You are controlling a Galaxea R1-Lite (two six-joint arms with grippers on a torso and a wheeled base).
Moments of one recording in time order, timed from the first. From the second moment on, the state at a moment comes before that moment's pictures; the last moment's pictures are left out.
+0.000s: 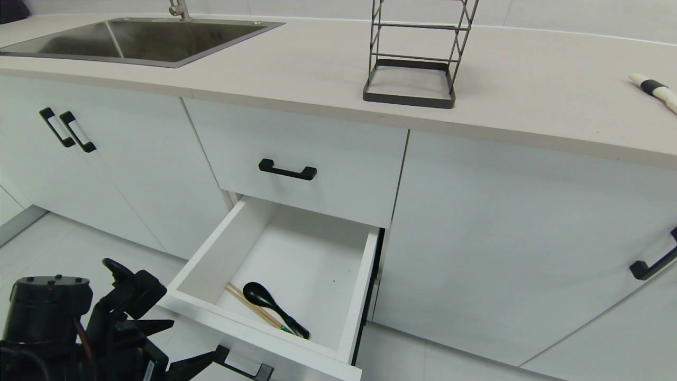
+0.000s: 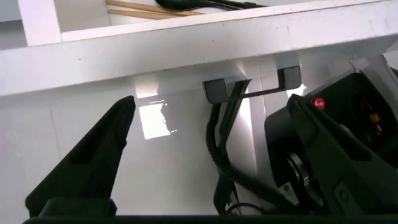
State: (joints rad) left arm -0.13 1.46 -0.15 -0.55 -0.32 0.24; right arm 0.00 0.01 0.00 0.00 -0.02 0.01
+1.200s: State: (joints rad) left arm -0.12 1.55 -0.16 -0.86 -0.33 0.20; right arm 0.00 0.01 0.00 0.00 -0.02 0.01
